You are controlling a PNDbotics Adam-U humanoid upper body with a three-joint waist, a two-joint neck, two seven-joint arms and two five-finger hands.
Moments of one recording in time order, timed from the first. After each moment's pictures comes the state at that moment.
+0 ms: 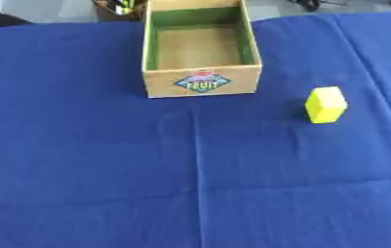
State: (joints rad) left arm -0.39 0.19 0.10 -1.98 0.01 -0.21 0.39; right arm -0.51 -1.32 -0.04 -1.64 0.40 -0.48 0.34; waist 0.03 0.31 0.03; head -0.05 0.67
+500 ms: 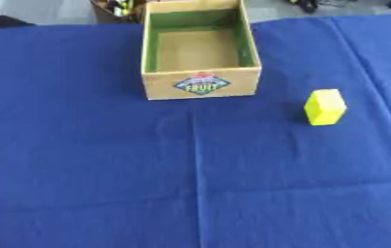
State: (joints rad) left arm -0.39 0.19 0.10 -1.98 0.01 -0.21 0.38; right arm -0.52 -1.31 0.01 -1.62 0.46 -0.46 0.54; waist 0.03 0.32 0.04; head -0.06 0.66
